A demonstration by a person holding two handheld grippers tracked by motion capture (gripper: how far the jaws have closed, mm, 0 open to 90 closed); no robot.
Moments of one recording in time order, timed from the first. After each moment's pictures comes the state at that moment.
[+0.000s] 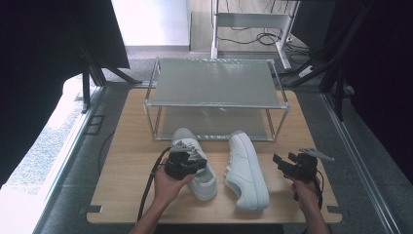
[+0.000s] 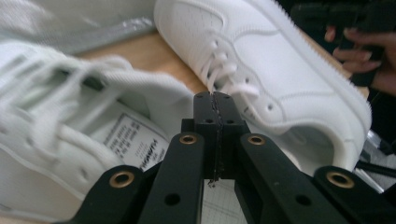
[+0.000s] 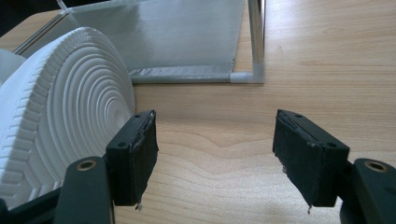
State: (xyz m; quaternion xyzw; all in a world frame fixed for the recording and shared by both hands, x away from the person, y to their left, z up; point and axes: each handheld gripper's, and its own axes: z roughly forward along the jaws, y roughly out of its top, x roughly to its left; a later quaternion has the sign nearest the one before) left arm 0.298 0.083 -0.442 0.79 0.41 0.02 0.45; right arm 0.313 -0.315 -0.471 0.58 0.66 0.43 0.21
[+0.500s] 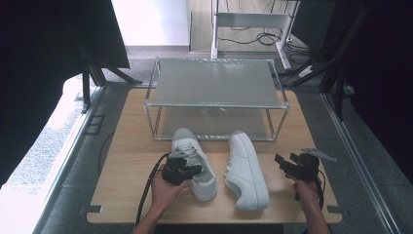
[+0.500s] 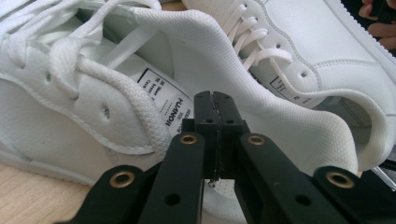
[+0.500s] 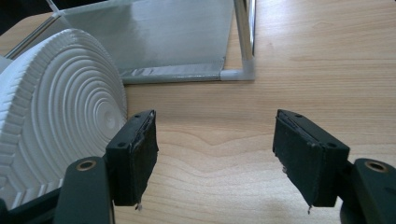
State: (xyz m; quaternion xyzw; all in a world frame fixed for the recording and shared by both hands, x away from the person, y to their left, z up) left arm 0.291 0.094 -0.460 0.79 0.43 0.03 0.43; right arm 0.314 -0.321 -0.473 0.60 0.65 0.43 0.21
